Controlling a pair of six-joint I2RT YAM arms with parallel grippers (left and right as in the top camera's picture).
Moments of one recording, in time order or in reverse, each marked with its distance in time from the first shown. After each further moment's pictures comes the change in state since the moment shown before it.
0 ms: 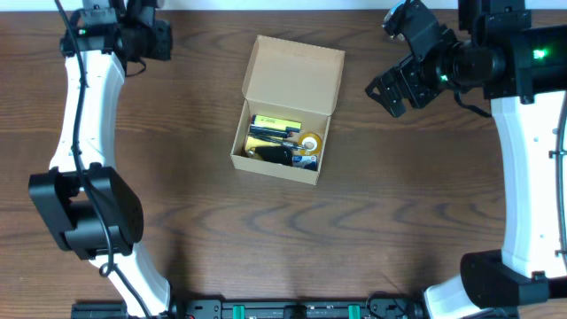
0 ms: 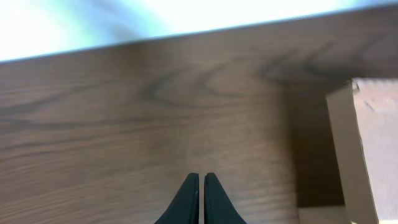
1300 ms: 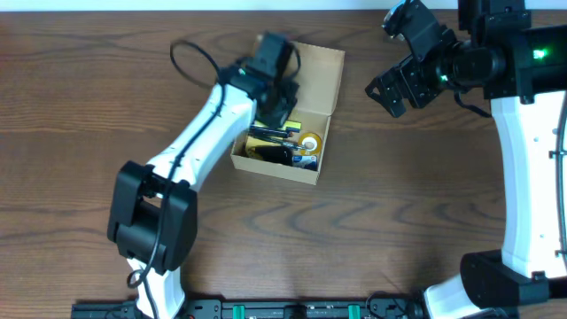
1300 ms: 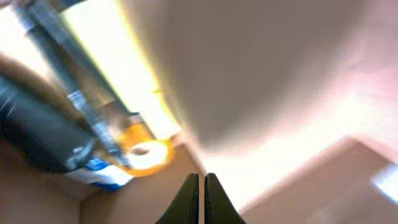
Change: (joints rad) left arm -0.552 -0.014 -0.160 -0.057 -0.155 -1.640; right arm 0.000 0.000 0.000 0.000 0.000 0.000
